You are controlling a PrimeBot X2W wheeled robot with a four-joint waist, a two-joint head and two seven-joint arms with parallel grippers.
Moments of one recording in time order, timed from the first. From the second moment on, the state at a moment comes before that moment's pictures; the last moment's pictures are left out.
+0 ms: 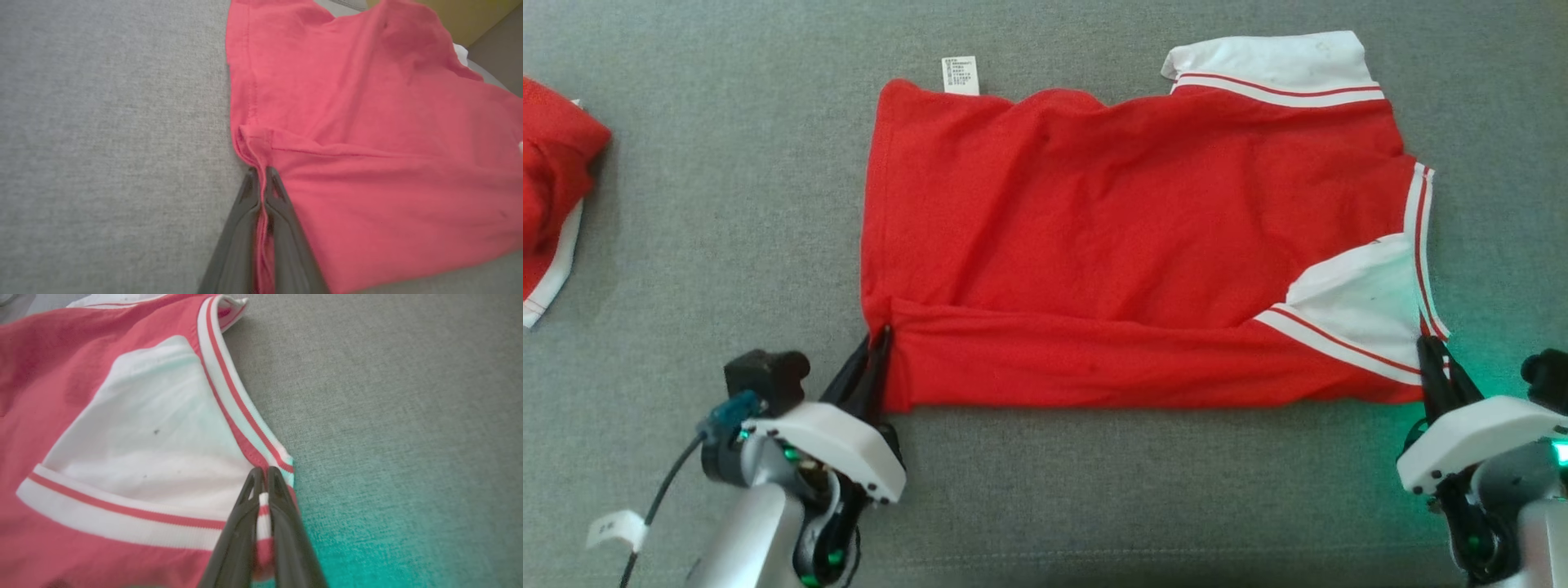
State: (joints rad) left arm -0.19 0.16 -0.35 0.32 -0.47 -0.04 -0.07; right arm -0.05 -0.05 -0.19 0.12 0.28 0.12 0.30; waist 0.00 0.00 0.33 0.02
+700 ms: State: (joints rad) left arm 0.06 0.22 -0.33 0.08 -0.51 0.08 0.04; right arm 0.20 -0.04 -0.21 -0.01 0.42 0.12 0.34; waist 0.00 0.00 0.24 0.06
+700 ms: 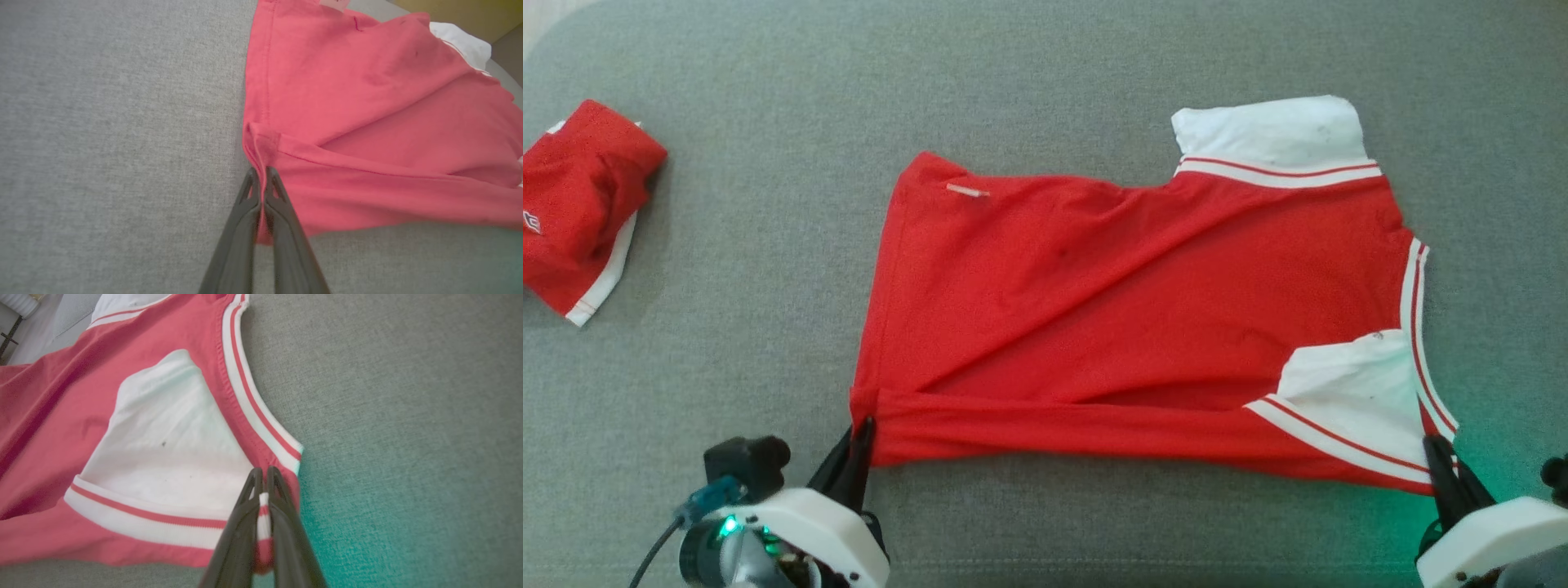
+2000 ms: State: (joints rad) left arm -0.01 0.22 -0.35 0.05 -0.35 0.14 -0.19; right arm 0.13 -0.04 -0.01 -0.24 0.18 0.12 -0.01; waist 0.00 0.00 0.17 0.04
